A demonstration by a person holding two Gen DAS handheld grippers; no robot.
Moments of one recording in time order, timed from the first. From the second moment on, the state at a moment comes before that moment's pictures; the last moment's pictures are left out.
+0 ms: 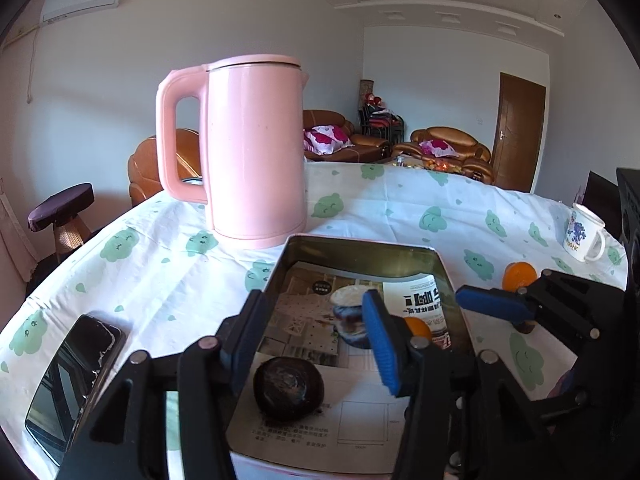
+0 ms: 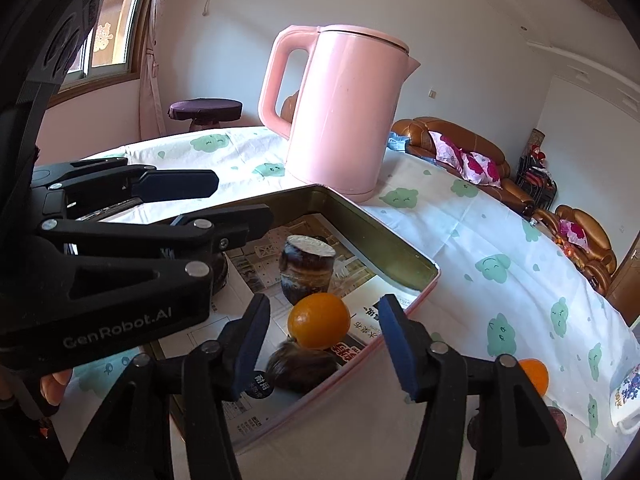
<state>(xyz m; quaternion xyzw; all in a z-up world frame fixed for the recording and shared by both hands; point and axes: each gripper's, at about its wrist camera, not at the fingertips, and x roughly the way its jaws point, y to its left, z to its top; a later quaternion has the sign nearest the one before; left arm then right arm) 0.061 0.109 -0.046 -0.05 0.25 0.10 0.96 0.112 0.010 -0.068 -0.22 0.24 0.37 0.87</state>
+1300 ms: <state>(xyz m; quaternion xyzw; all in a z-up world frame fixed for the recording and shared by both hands) 0.102 -0.047 -0.044 0.04 0.28 -0.03 0.96 0.135 -0.230 -0.062 -0.10 0.31 0.17 0.93</state>
